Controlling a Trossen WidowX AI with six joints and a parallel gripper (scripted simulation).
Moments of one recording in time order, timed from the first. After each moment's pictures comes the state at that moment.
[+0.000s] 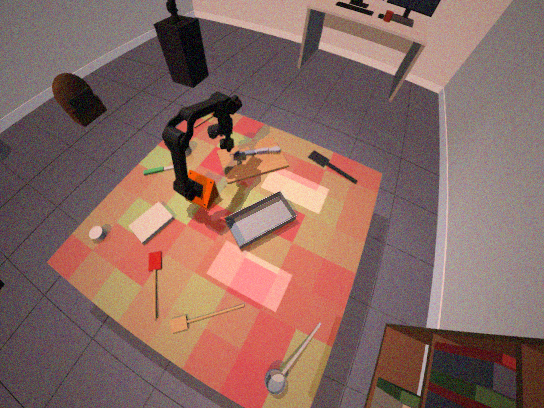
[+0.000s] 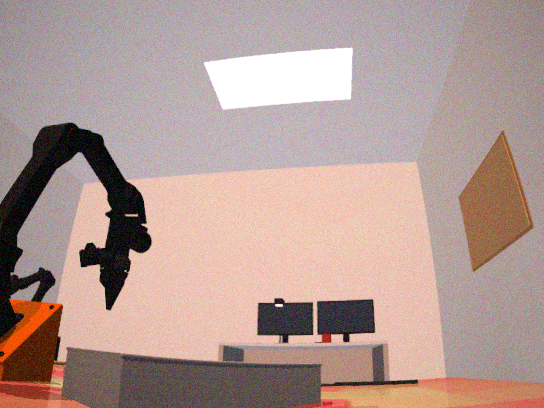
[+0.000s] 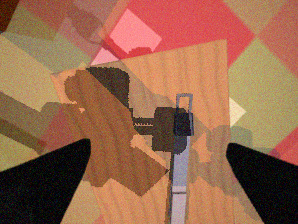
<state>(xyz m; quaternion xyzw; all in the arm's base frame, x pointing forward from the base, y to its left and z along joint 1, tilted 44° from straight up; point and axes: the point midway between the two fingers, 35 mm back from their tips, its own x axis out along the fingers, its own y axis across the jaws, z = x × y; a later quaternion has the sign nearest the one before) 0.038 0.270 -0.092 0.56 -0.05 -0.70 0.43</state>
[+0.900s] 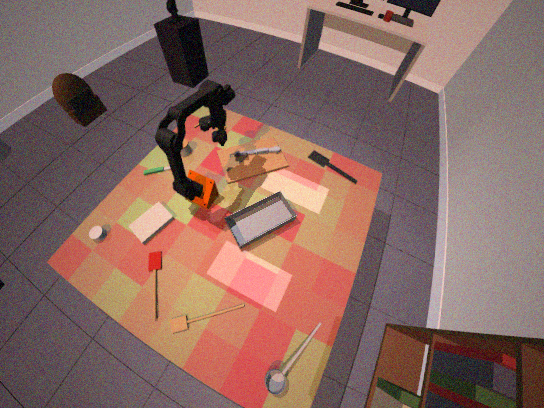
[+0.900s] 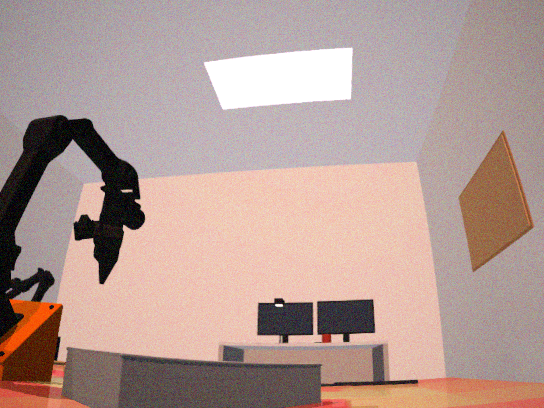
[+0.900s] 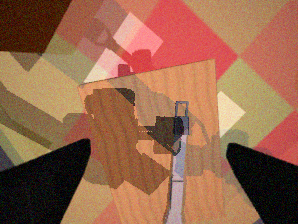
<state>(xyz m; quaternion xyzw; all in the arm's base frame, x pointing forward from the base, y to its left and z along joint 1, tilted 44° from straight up) 0.023 0.292 -0.035 0.56 -0.05 -0.70 0.43</state>
